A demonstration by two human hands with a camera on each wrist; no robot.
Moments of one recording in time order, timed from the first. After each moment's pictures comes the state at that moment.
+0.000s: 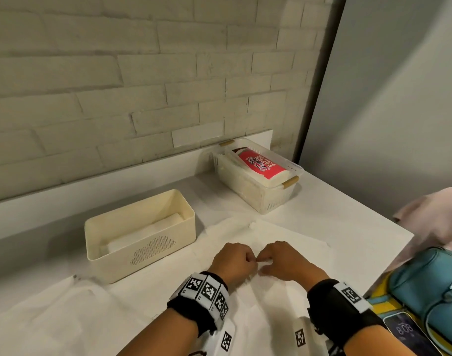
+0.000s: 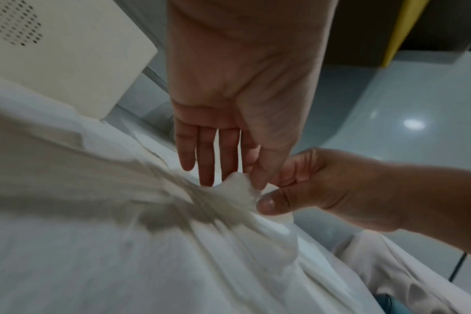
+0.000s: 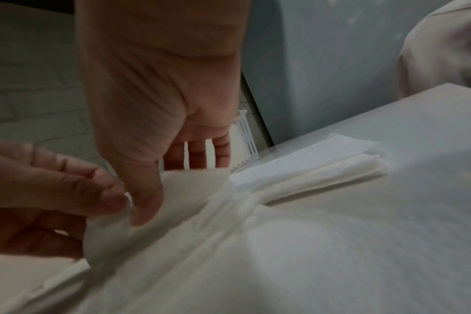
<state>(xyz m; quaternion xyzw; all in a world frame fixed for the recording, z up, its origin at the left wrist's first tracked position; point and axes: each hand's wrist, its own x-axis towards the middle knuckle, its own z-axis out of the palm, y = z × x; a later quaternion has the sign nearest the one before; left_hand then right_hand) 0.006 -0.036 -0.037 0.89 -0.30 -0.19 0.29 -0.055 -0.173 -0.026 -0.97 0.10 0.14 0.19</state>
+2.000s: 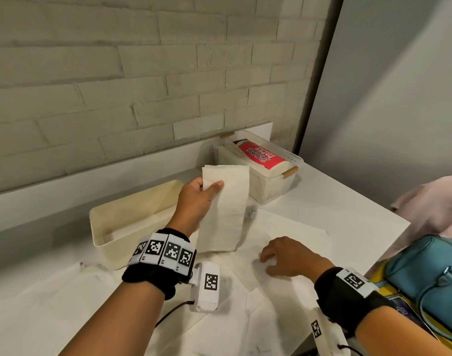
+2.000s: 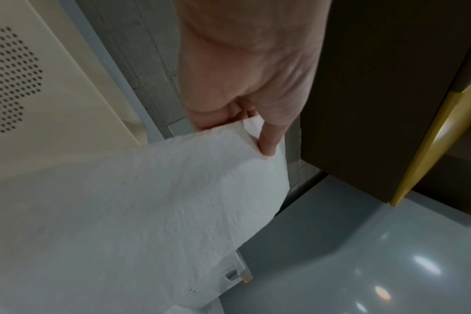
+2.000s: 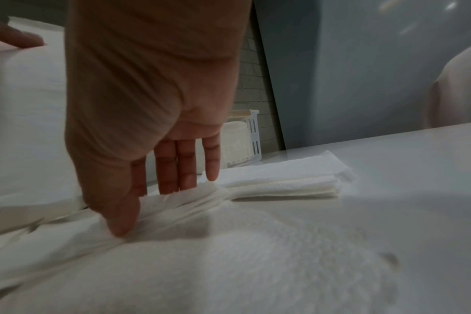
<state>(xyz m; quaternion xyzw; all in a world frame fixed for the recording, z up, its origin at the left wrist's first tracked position) 0.046 0.005 0.050 0.69 -0.11 -0.11 0.70 -0.075 -0.173 -0.028 -0.98 0.03 0.16 0.10</state>
